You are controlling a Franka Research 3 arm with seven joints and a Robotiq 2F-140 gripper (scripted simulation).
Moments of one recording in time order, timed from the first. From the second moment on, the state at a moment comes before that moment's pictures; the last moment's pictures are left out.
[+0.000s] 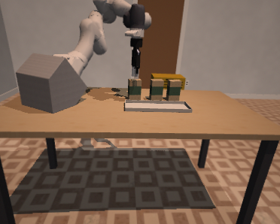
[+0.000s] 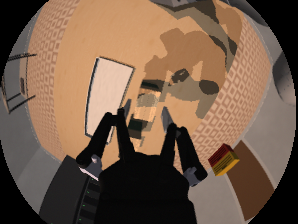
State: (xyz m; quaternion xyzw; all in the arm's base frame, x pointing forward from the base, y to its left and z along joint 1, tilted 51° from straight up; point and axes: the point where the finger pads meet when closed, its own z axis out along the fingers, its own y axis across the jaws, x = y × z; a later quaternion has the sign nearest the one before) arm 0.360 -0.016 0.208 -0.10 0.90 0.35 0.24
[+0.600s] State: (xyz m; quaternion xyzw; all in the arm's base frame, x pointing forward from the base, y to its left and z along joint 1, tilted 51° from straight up) arm 0.364 -0.006 0.200 -0.10 0.90 0.35 0.24
